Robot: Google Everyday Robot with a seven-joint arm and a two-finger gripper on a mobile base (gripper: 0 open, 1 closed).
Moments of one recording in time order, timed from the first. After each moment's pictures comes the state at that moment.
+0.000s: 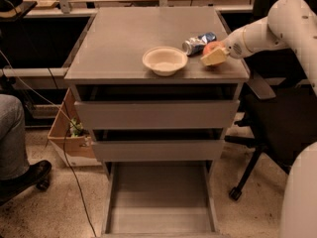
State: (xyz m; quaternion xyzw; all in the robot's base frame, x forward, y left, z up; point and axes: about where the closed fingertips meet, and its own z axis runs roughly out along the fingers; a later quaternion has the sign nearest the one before) arm 0.781 -0.196 0.856 -0.40 0.81 0.12 0.42
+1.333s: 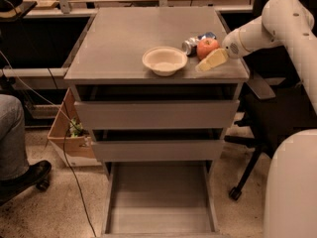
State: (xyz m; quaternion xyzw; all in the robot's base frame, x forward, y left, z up) arm 0.789 -0.196 0.842 -0.39 0.83 0.13 0.38
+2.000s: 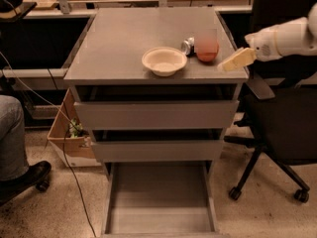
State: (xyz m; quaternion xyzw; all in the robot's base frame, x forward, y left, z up) arm 0.736 -0.233 0.884 -0.39 0.79 0.17 0.44
